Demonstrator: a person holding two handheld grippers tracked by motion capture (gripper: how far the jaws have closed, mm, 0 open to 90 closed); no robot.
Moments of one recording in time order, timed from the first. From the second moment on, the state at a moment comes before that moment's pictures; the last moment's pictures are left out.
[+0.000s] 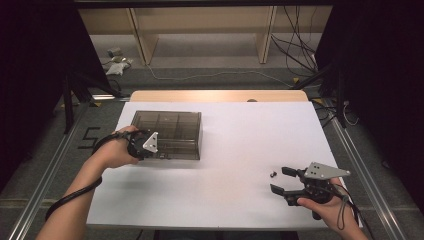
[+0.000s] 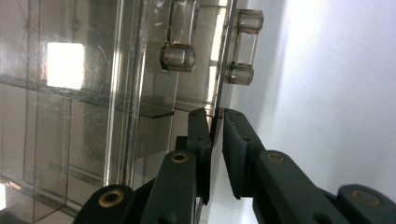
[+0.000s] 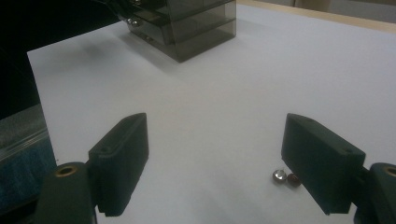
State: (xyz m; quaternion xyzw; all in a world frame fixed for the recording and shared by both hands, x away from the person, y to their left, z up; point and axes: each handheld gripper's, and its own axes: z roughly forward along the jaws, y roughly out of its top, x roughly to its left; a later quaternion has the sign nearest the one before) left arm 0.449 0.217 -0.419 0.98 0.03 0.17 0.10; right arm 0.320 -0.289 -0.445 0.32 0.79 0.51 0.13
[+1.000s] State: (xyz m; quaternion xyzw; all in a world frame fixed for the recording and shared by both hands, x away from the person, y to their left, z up) left arm 0.437 0.220 -0.419 0.98 0.00 0.17 0.11; right arm 0.320 -0.290 -0.445 0.32 0.79 0.51 0.13
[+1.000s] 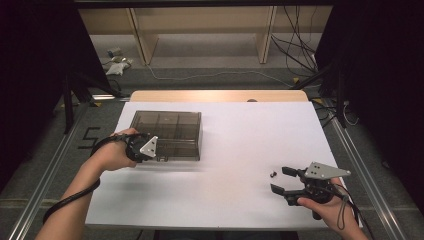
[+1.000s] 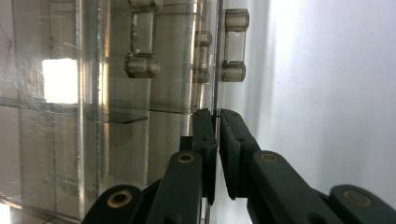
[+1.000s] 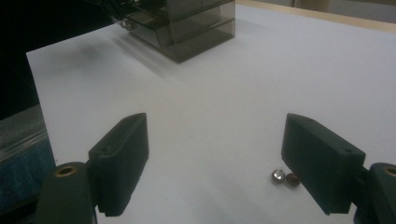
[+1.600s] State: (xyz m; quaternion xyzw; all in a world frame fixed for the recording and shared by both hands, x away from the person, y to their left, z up) left arm 0.415 0.222 -0.419 0.98 -0.01 0.17 0.11; right arm 0.320 -0.290 -0.445 0.32 0.79 0.51 0.13
